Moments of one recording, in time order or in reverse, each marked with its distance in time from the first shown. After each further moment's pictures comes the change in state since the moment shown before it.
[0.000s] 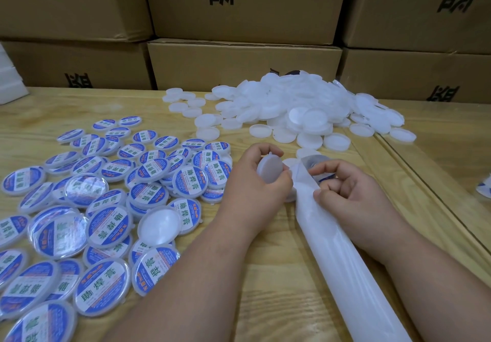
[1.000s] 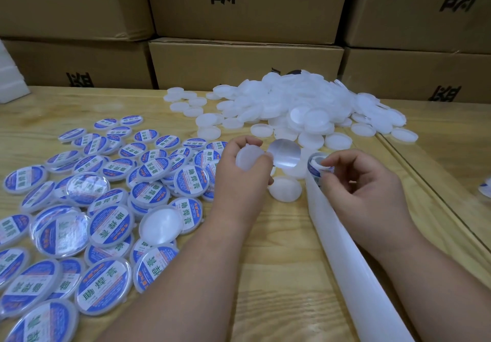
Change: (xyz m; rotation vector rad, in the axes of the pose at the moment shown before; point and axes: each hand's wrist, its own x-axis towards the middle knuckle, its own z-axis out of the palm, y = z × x) left_hand 0.004 0.005 -0.008 -0.309 0.135 -0.065; right_hand 0.001 -0.006 0.006 -0.102 0.249 -0.296
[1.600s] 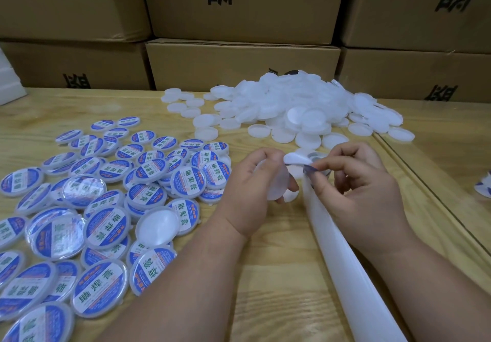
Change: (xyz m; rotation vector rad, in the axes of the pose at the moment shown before) left_hand -0.006 -0.004 0.002 -0.028 -0.369 0.060; right_hand -0.002 -0.007 0.002 -0.134 0.010 -0.182
